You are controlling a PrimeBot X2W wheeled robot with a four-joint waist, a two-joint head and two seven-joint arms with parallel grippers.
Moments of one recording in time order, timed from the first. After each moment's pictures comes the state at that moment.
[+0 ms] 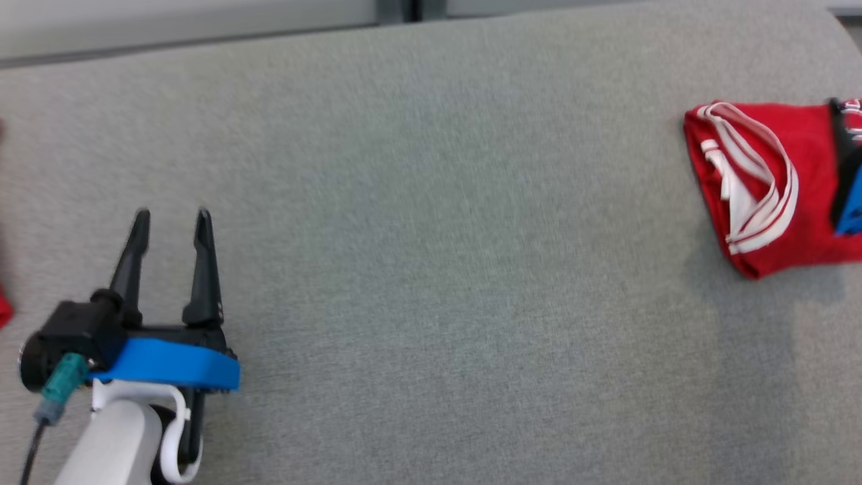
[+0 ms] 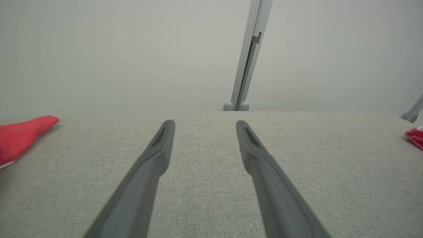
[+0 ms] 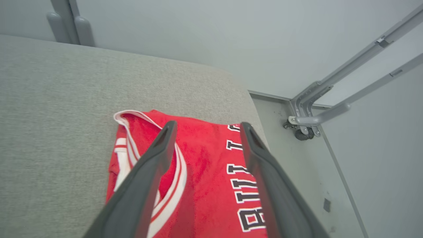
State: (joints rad) left arm -0.27 0.39 -0.30 0.14 -0.51 0.09 -0.25; right arm -0.72 -0.42 -0.10 0.46 0.06 0.13 0.41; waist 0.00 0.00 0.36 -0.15
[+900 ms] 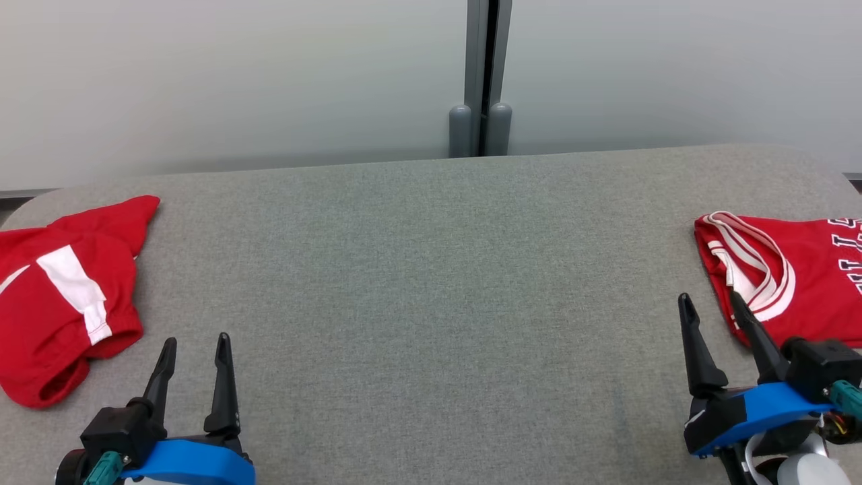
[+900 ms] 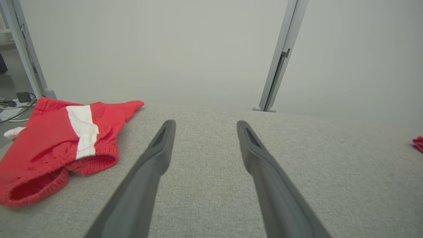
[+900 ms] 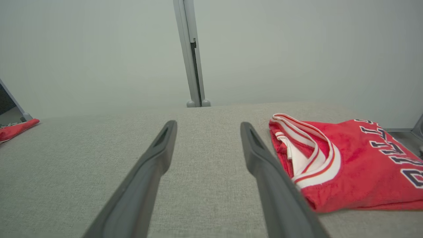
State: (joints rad) left arm -0.02 0.28 -0.23 0.22 -0.46 0.05 -0.26; right arm -0.09 -0.09 -0.07 0.14 0.19 0.13 -0.07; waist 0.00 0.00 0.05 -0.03
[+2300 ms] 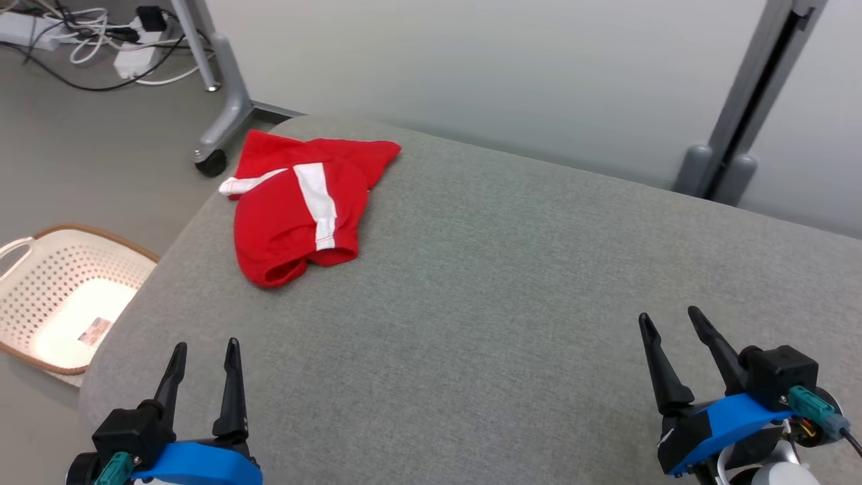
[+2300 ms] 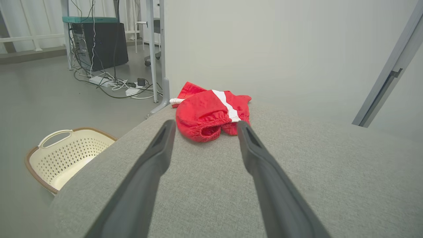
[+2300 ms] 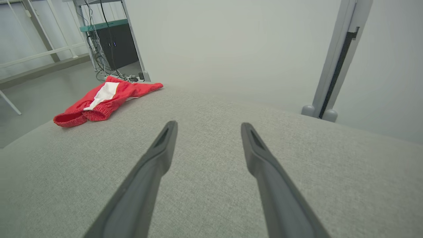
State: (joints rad) left arm -0.02 0.27 -0.23 0.25 -0.45 0.04 -0.26; right arm -0.07 -0.10 0.02 0.14 0.17 0.13 -0.04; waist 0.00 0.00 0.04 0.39
